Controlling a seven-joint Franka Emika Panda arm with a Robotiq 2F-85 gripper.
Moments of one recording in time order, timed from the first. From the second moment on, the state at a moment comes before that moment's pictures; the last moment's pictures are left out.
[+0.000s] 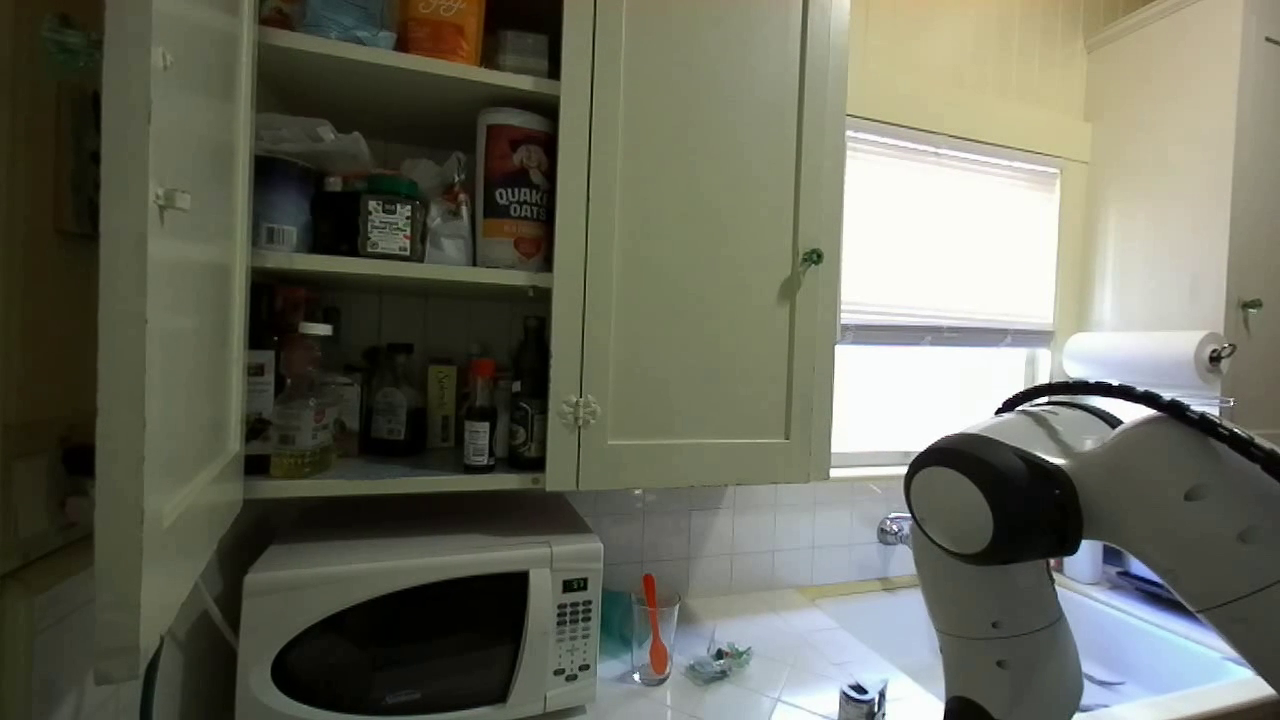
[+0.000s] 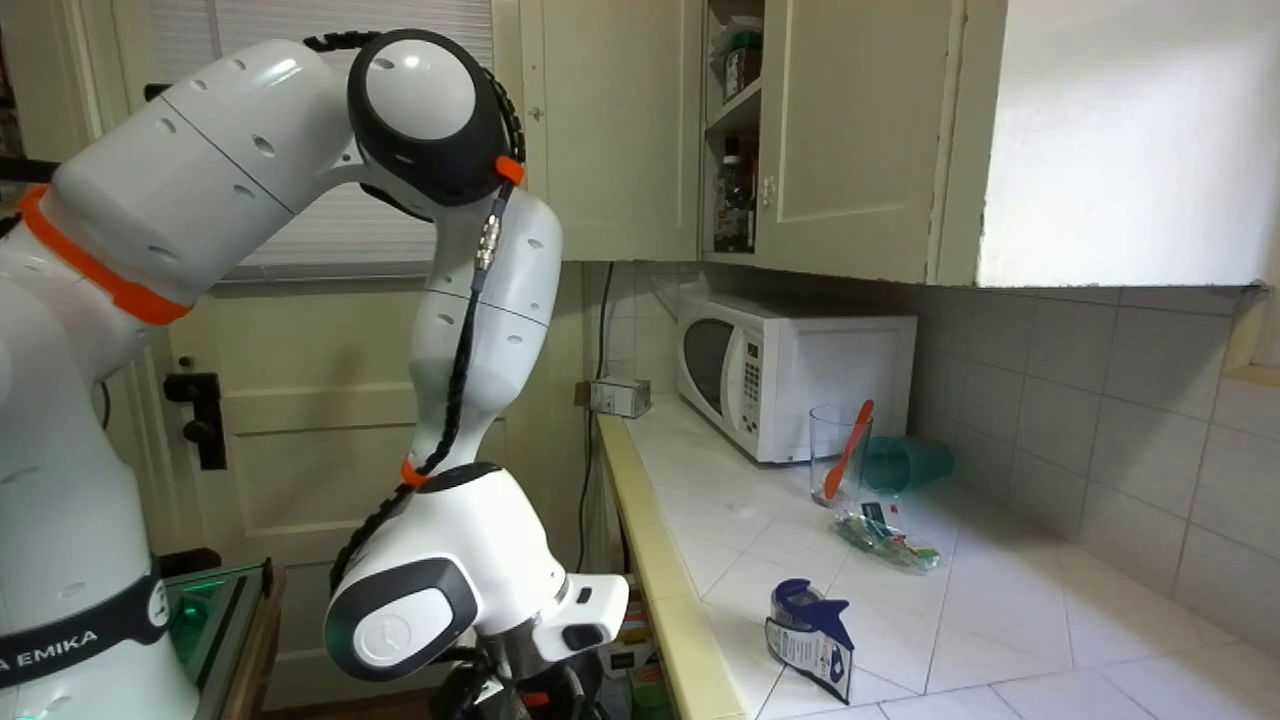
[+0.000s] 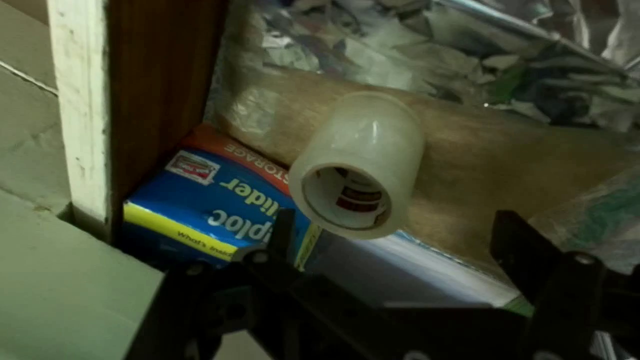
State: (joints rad) arm 0.04 0.82 -0.26 -2.66 -0.02 3.86 -0.28
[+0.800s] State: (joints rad) arm -0.01 0.86 -0.19 -2.64 -0.07 3.86 -0.28
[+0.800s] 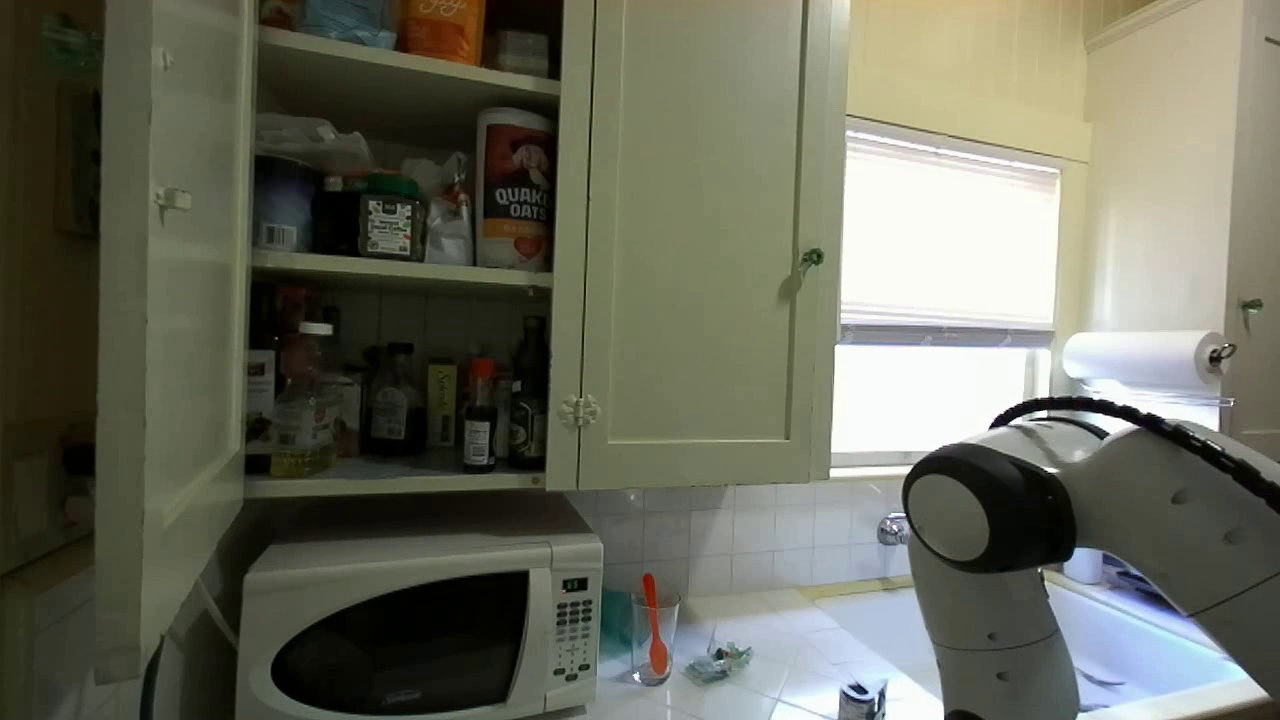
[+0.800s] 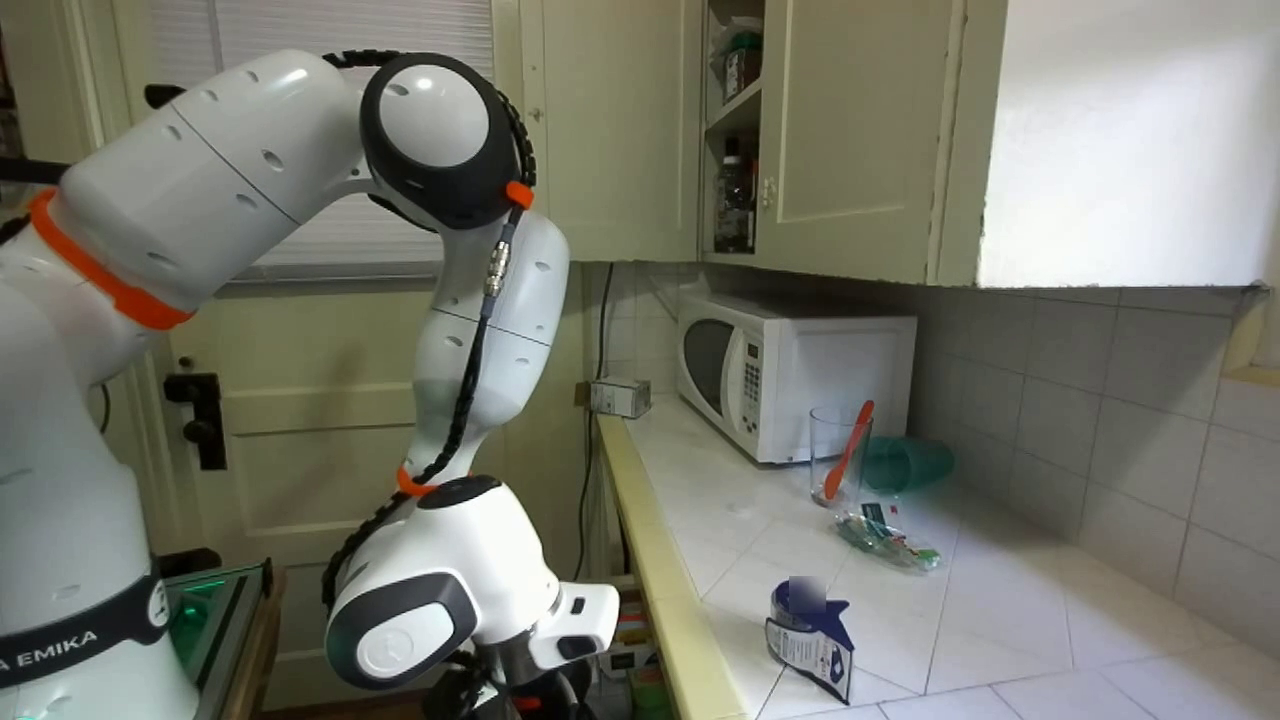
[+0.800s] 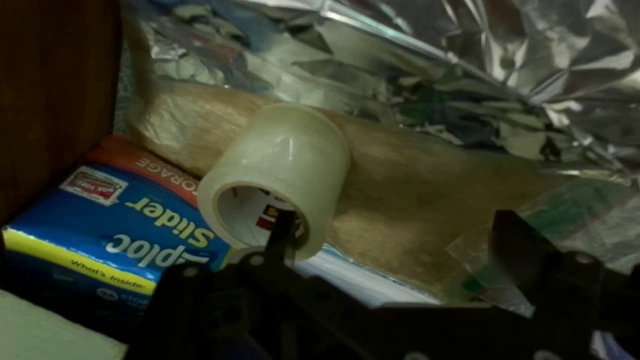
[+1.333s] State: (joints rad) arm -0.11 0.86 -0.16 -2.61 -0.14 3.83 -0.25
